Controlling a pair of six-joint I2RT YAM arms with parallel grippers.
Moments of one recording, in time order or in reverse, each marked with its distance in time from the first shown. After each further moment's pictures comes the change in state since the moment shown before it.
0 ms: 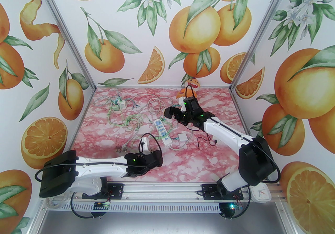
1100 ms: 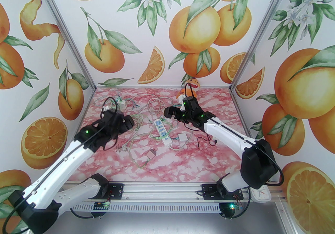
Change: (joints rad) left arm 0.858 -0.227 0.492 -0.570 0.268 0.561; right arm 0.055 -0.039 0.024 -0.024 0.143 -0.084
